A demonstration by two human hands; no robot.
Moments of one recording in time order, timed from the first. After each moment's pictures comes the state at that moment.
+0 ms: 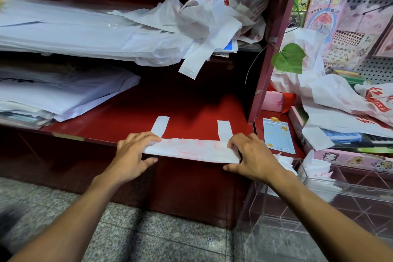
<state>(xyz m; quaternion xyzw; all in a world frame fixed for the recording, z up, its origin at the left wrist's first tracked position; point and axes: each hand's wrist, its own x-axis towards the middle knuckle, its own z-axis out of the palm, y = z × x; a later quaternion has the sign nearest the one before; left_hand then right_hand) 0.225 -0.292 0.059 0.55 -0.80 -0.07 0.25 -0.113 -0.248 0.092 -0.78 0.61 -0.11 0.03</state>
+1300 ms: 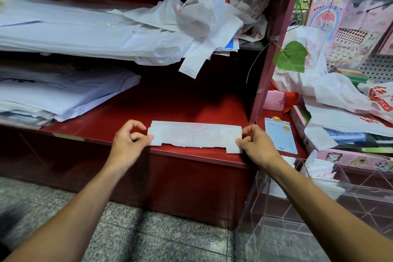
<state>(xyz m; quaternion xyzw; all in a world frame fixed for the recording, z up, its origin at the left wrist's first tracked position) 0.214 -0.296 0.076 0.56 -0.58 -0.32 0.50 -0.117 -0.274 0.086 -0.56 0.68 -0.39 0.29</state>
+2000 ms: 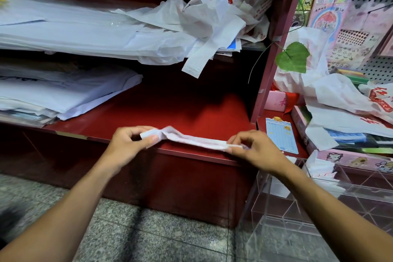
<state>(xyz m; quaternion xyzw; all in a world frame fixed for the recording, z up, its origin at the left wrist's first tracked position) 0.226 -0.290 0.091 0.50 -0.64 -0.36 0.46 -0.118 -0.252 0.103 -0.75 0.53 -0.32 0.24</state>
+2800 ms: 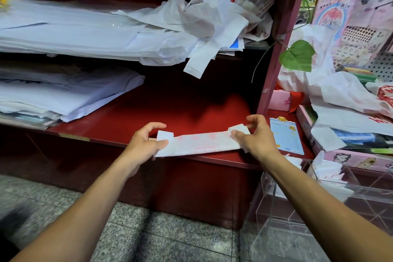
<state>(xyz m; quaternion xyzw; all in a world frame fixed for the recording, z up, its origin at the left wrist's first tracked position) 0.197 -0.294 0.093 0.58 -0.55 -0.45 0.40 -0.097 -0.281 0.098 -0.50 0.67 -0.47 0.28</state>
